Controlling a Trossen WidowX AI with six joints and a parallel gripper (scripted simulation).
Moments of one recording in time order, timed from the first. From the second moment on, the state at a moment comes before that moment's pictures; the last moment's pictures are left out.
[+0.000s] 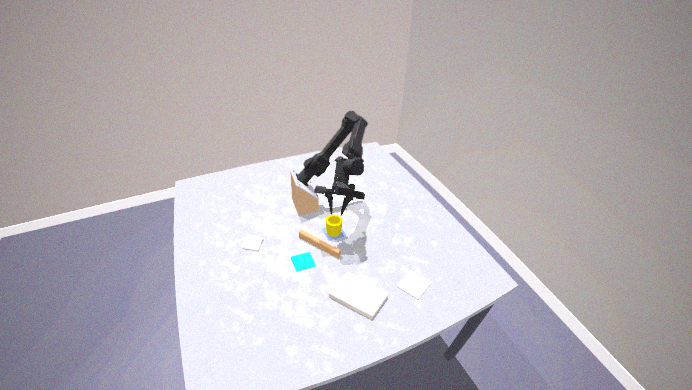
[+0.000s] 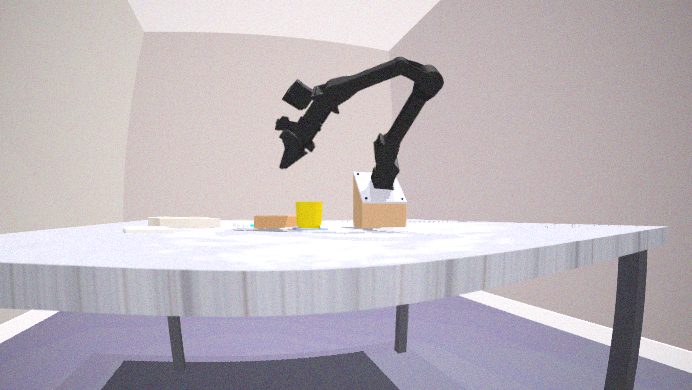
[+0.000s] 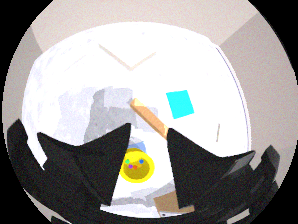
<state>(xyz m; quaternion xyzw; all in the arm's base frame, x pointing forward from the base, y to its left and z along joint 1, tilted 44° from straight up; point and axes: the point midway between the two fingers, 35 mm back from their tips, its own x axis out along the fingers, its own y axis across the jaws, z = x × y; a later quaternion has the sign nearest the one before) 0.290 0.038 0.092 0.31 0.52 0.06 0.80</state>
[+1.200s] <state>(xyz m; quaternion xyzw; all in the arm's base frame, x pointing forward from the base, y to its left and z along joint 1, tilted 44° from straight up) 0.209 0.085 0.022 0.51 0.72 -0.05 0.46</state>
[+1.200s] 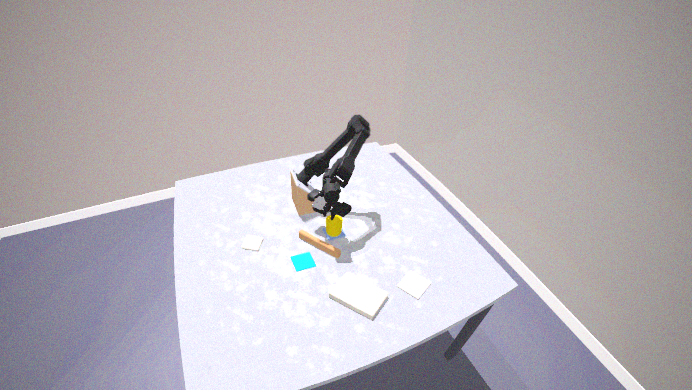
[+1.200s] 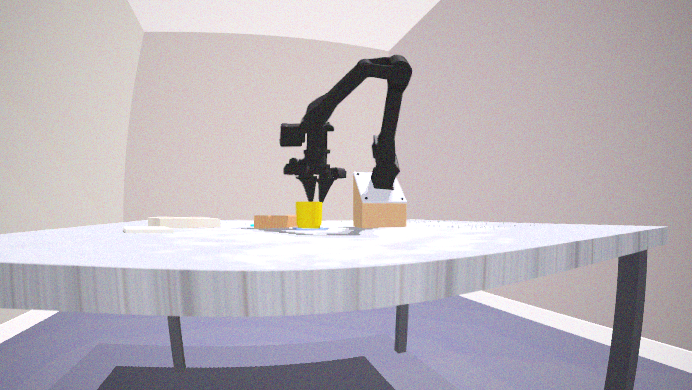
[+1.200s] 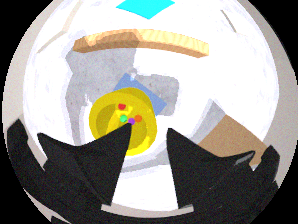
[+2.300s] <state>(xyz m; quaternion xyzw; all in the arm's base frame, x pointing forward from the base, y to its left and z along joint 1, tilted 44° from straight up) 0.205 0.107 -0.001 0.51 0.72 -0.05 0.46</state>
